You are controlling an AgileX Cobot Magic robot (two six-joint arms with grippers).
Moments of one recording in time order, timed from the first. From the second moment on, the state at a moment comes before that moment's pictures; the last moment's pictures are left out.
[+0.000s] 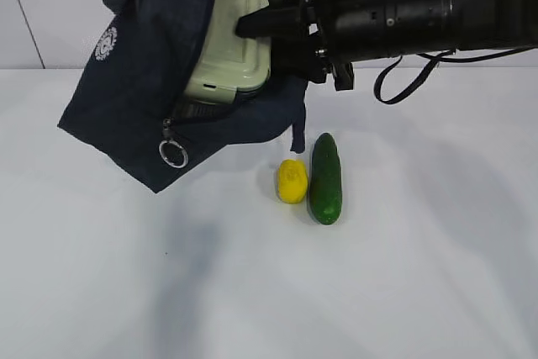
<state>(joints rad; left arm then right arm) -0.18 1.71 -1.61 -1.10 1.22 0.49 0.20 1.86 -1.32 1.59 1.00 -0.79</state>
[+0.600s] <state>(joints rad) -0.18 1.85 -1.61 -1.18 1.22 0.51 0.23 1.99 -1.32 1.61 0.91 -0.82</state>
